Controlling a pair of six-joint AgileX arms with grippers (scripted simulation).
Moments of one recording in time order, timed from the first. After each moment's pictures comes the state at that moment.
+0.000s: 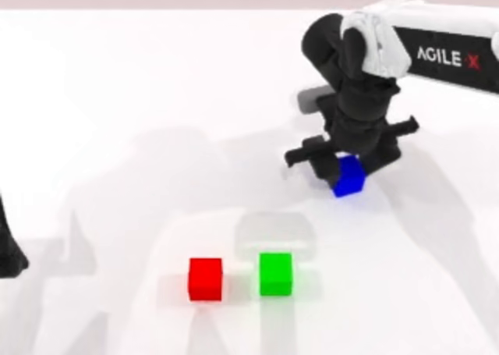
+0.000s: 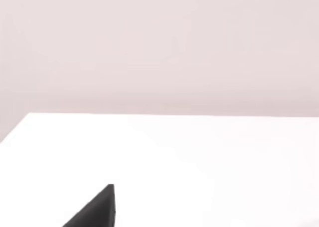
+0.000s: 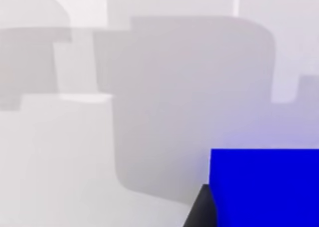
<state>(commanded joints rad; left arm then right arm) 0.02 0.00 0.00 0.00 0.00 0.00 0.47 2.36 1.79 -1.01 0.00 0.18</state>
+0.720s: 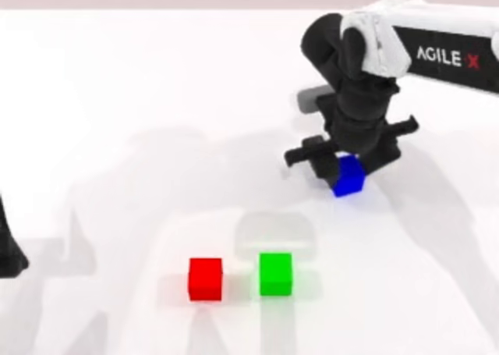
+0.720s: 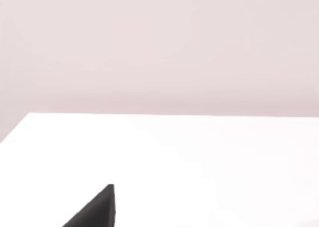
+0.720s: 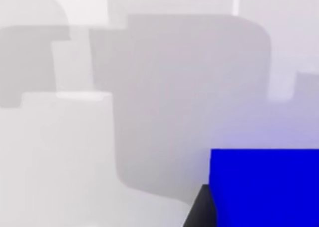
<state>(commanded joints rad) 0.02 0.00 0.00 0.00 0.00 0.00 0.47 2.34 1.80 -1.01 0.01 0.18</state>
